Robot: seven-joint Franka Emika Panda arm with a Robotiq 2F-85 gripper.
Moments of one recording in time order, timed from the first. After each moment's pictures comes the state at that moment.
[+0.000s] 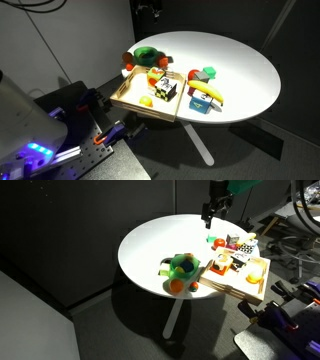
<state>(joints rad) 0.12 0.10 0.14 -2.11 -0.11 2.15 0.18</state>
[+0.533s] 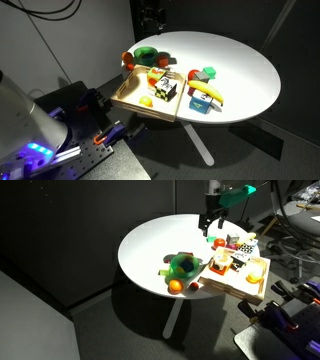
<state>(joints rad) 0.12 0.23 0.11 -2.05 -0.11 2.18 0.22</state>
